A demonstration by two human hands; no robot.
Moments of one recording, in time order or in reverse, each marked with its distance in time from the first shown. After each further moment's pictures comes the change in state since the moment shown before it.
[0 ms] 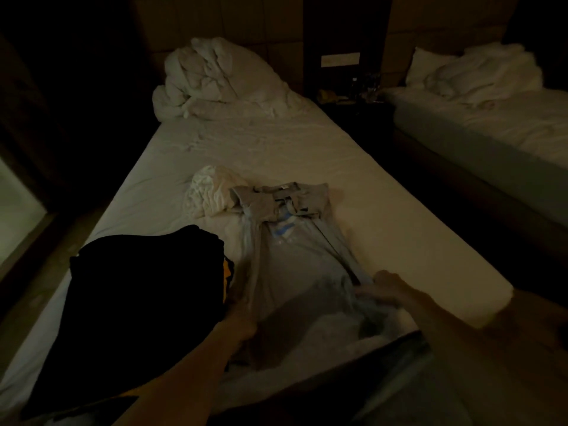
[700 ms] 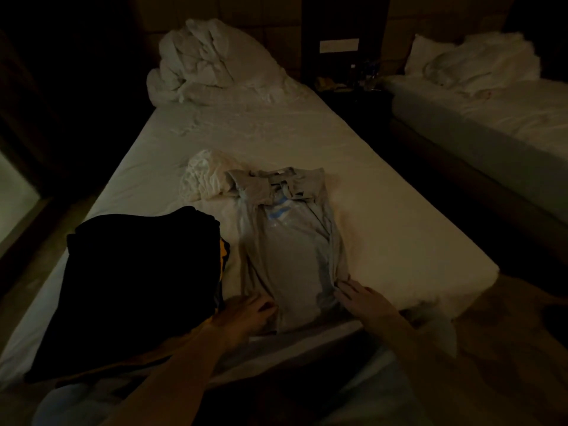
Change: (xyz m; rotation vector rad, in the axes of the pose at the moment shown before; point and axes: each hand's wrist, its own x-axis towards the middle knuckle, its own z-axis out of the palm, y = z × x) left_hand -0.036 -0.020 0.013 0.728 0.115 0.899; right_hand -0.029 0.033 0.075 -0.862 0.074 -0.606
